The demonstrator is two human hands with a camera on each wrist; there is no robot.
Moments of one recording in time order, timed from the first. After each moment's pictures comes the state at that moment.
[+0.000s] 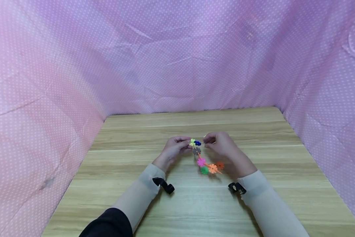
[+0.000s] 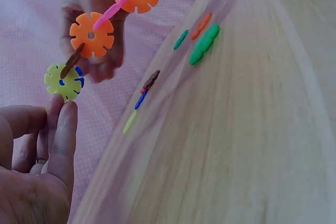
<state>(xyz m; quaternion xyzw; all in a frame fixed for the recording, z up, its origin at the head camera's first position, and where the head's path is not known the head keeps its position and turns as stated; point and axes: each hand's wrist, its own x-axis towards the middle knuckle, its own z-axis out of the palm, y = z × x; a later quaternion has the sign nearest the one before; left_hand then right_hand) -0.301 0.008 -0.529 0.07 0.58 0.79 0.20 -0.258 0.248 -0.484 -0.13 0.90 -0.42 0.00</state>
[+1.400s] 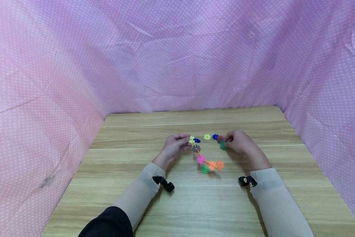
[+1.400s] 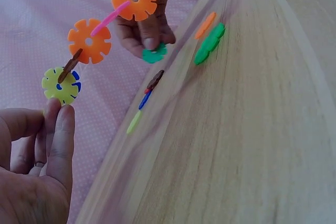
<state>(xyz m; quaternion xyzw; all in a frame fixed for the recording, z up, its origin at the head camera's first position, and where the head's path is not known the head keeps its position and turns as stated) -0.302 0.006 -0.525 0.06 0.59 0.79 0.18 -0.265 0.317 -0.493 -0.06 0.93 -0.35 0.09</state>
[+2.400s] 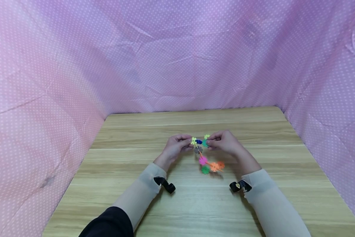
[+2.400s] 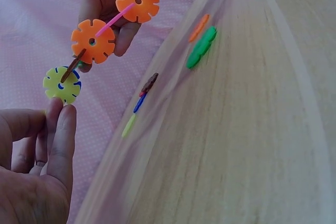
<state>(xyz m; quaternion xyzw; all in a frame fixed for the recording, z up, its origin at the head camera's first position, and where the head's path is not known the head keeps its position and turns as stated) -0.300 0.009 -0.528 0.07 0.58 0.79 0.19 -0.262 0.265 -0.492 -0.06 0.78 -0.61 0.12</state>
